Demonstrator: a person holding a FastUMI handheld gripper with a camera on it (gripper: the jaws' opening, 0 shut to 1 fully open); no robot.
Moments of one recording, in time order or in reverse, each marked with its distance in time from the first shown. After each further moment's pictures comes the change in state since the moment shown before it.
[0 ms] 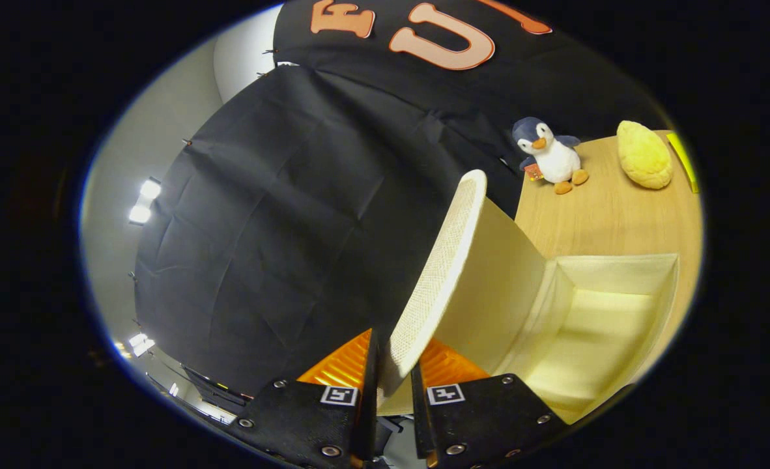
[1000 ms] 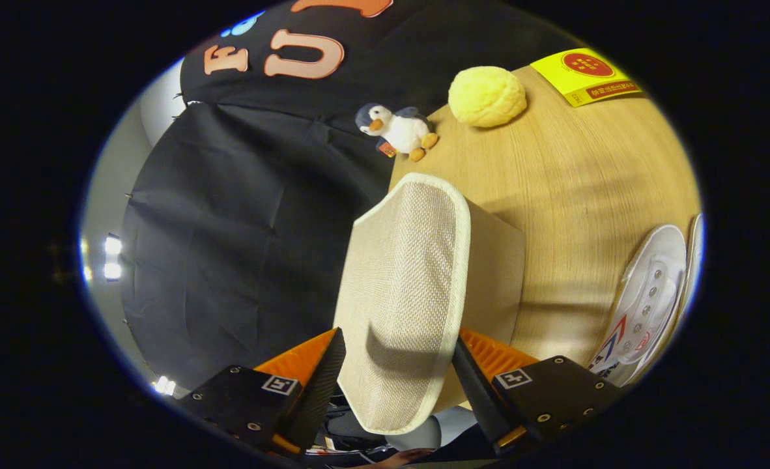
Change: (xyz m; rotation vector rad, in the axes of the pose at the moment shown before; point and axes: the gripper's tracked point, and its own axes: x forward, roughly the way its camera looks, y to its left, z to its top) arm -0.143 -0.196 -0.052 0.254 0.018 -0.176
